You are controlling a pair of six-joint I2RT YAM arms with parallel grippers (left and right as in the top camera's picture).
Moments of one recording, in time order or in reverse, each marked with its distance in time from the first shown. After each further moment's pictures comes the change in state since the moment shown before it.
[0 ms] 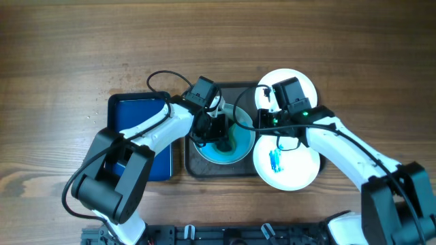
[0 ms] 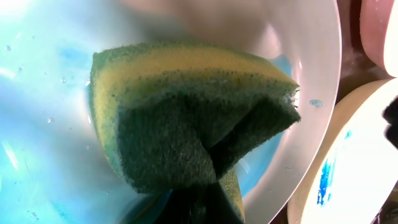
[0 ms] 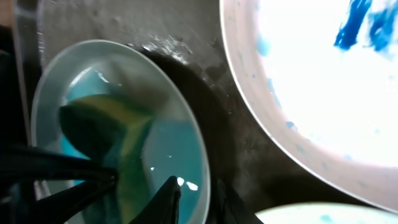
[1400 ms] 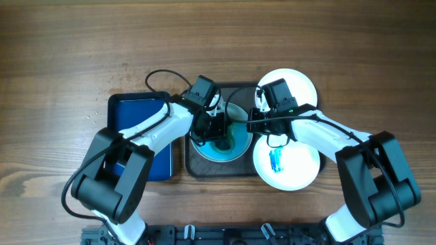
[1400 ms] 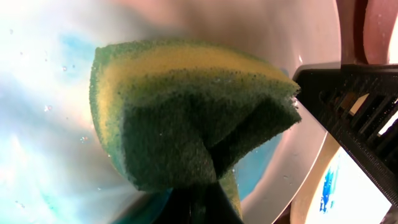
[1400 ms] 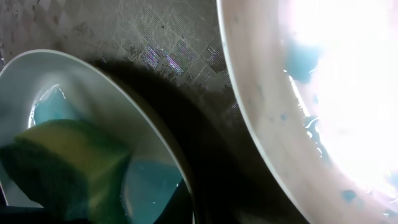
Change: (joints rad) left arm 0.004 0.000 0.005 -0.002 -0.023 -0.012; right arm 0.024 0.180 0.008 0.165 -0.027 0.087
